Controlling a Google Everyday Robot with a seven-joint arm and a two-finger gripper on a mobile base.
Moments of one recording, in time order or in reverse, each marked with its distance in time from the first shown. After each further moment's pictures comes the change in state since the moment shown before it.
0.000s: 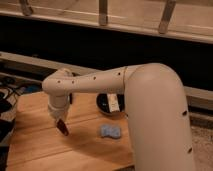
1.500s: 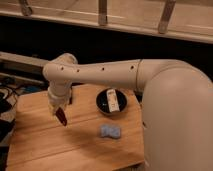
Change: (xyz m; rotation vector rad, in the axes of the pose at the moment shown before) arm -0.019 -0.002 -0.075 0.013 -0.098 0.064
